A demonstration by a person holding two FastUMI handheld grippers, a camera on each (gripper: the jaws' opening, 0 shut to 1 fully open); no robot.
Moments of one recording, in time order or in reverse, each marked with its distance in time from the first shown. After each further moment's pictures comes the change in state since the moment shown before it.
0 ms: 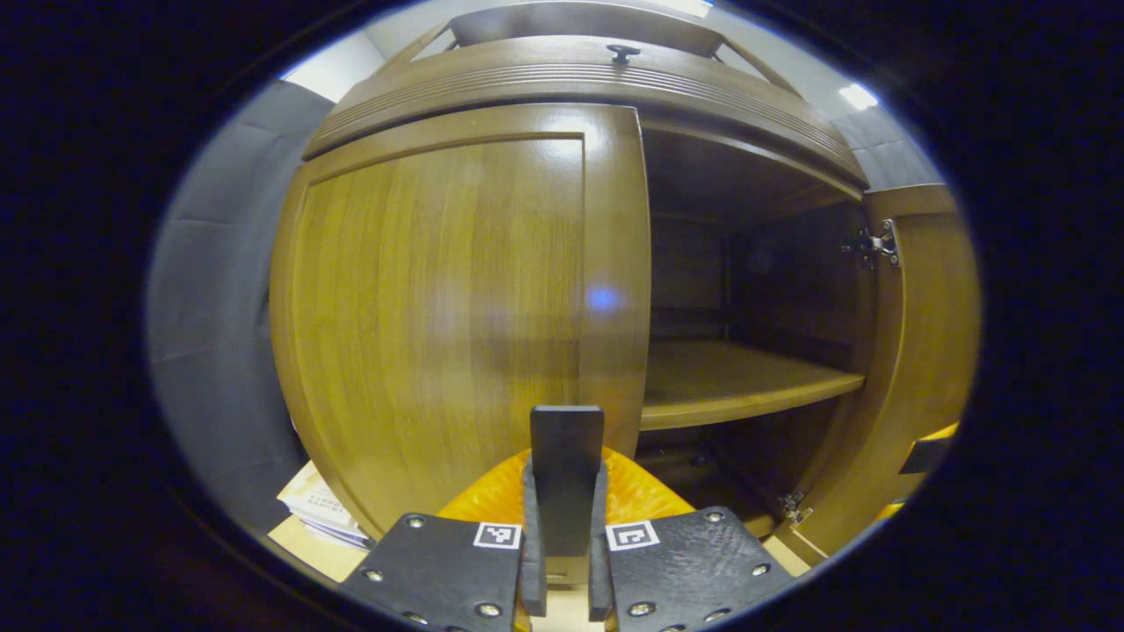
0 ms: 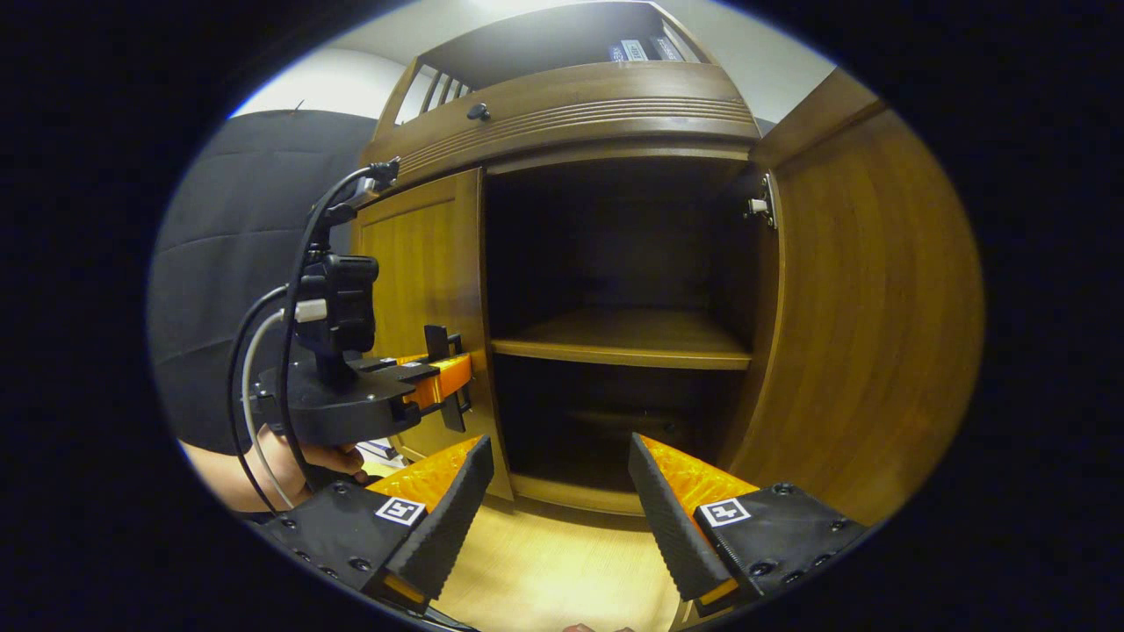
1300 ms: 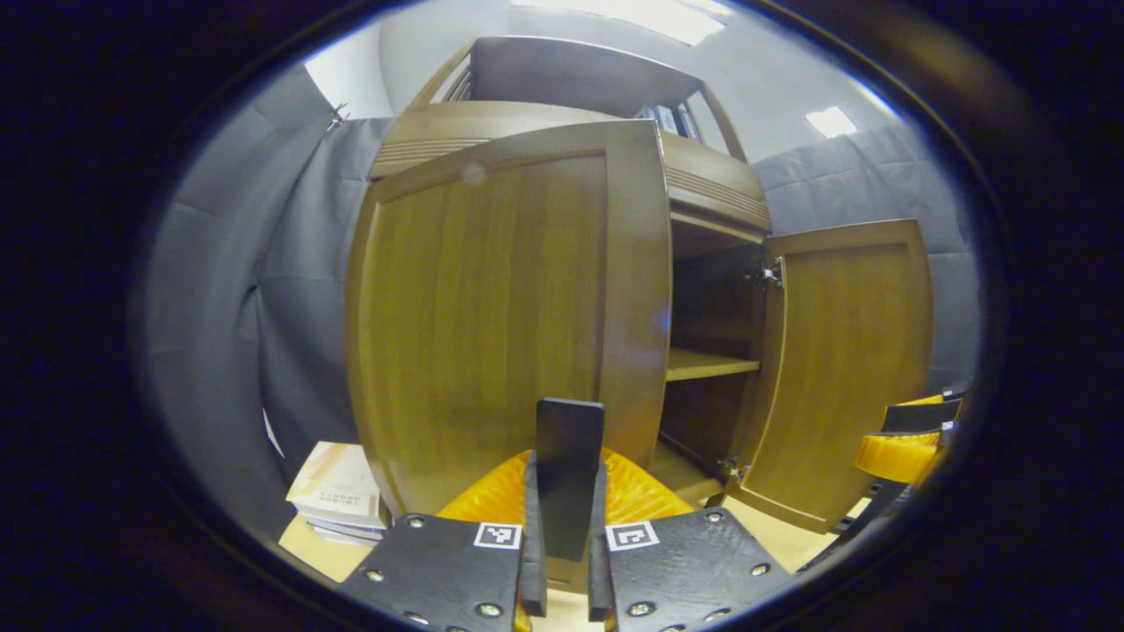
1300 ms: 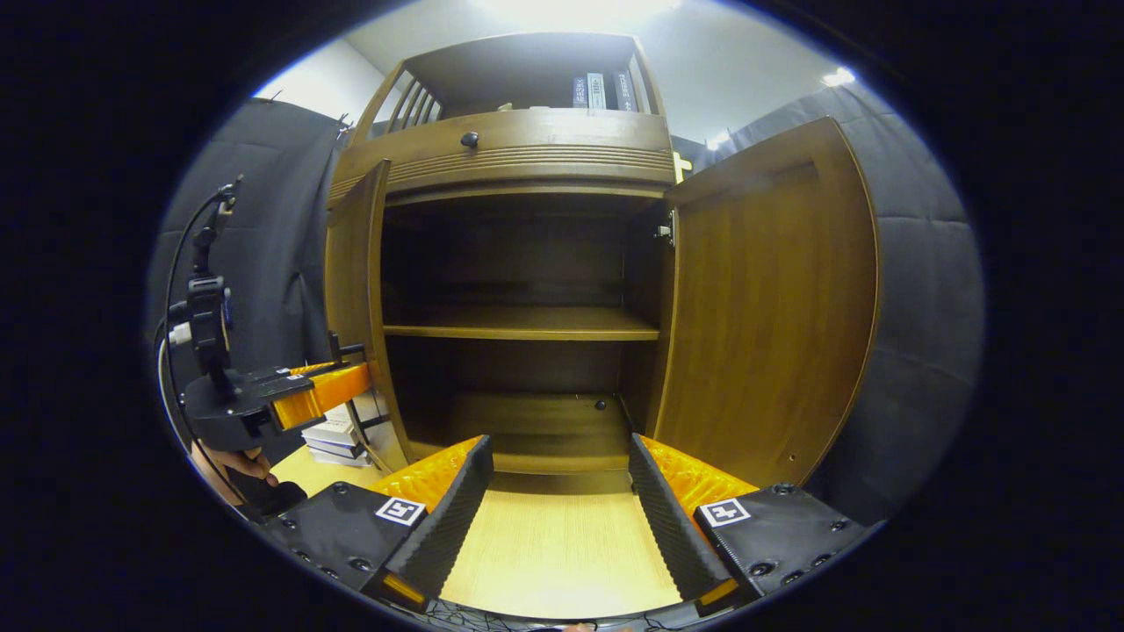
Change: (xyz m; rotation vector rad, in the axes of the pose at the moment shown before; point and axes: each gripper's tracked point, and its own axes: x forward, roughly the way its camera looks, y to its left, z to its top) left arm -0.134 0.052 -0.006 -0.004 -0.078 -0.222; right arm -0.096 0.028 -0.020 0.026 -0.031 -0.315
